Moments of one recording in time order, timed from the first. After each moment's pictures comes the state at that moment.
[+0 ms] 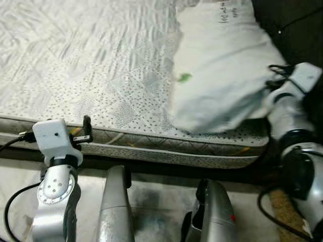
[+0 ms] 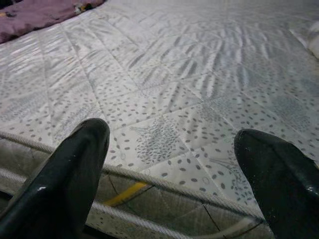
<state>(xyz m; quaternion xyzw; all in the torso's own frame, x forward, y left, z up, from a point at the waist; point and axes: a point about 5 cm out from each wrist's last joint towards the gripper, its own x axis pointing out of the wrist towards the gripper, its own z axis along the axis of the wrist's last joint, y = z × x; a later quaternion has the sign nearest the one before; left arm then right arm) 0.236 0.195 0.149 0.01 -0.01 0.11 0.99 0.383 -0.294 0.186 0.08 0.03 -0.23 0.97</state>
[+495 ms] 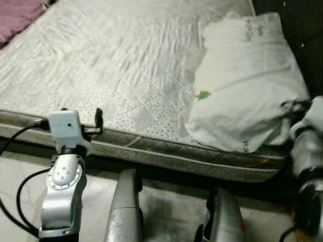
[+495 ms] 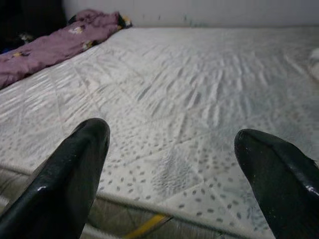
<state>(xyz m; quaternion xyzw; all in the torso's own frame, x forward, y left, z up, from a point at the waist) 0.258 0.185 0.148 0.02 -0.03 0.05 1.00 0.325 -0.334 0.120 -0.01 0.06 -0.24 0.97</state>
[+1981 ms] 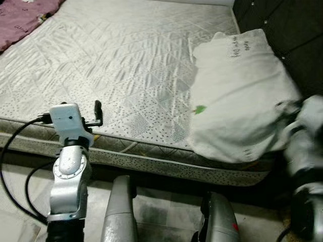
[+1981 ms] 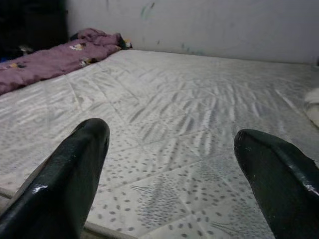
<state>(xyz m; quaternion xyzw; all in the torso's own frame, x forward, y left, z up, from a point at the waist) 0.279 0.184 0.146 0.00 -0.05 0.08 1.00 0.328 -0.316 0.110 0.00 0.11 -0.24 0.96</state>
